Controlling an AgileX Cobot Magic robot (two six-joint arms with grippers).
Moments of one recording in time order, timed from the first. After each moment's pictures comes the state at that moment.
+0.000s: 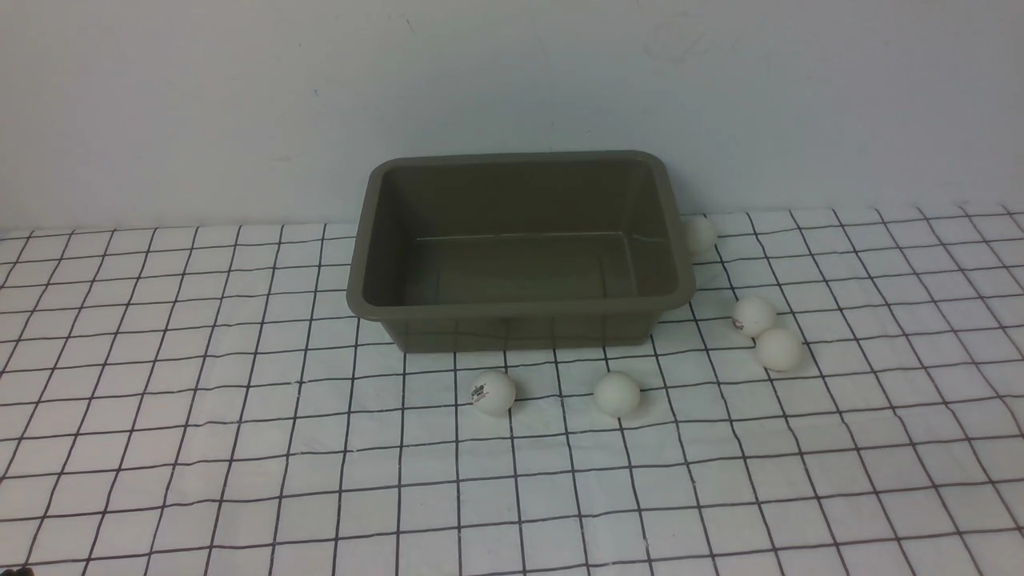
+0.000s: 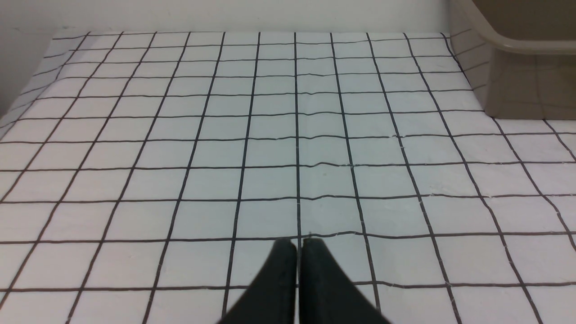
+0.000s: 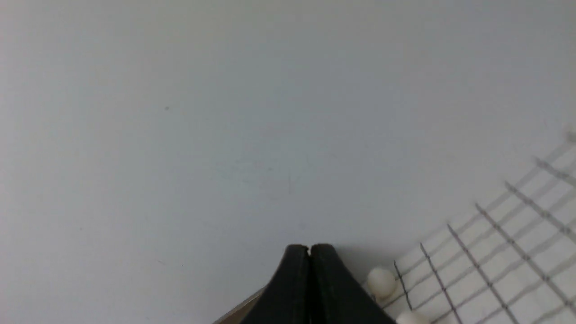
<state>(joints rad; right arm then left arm) -0.03 0.02 -0.26 0.47 0.30 0.08 0.12 -0.01 0.03 -0.12 0.37 0.08</state>
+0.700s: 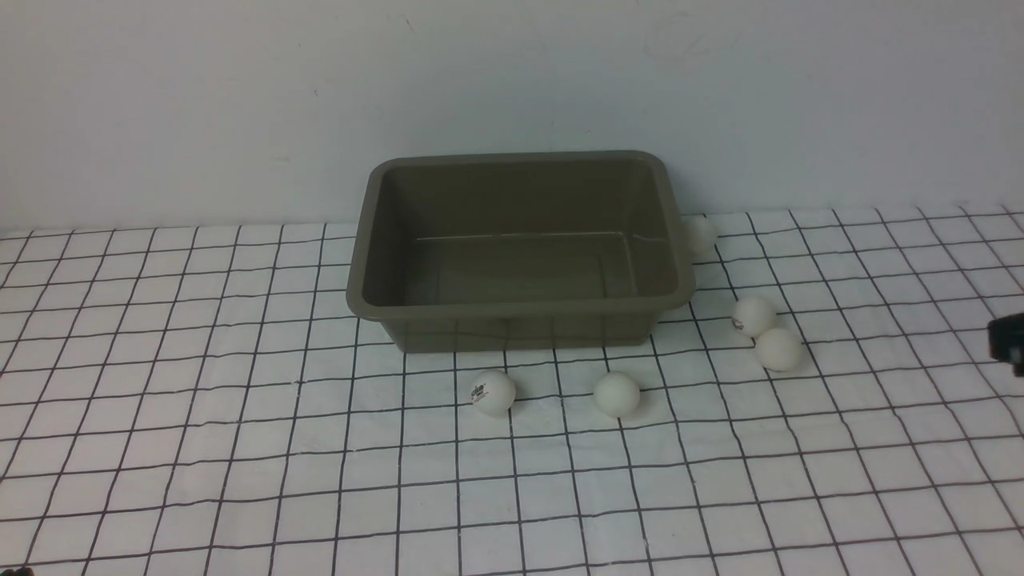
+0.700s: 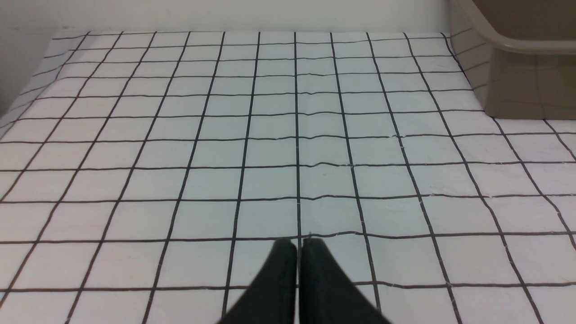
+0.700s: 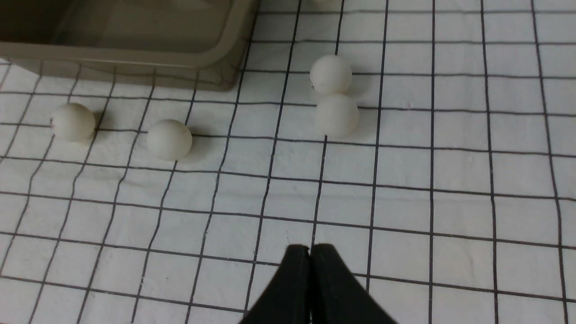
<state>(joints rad) -0.03 1.17 -0.92 0.38 0.90 -0.37 0.12 -0.01 0.03 -0.12 0.37 0.08</state>
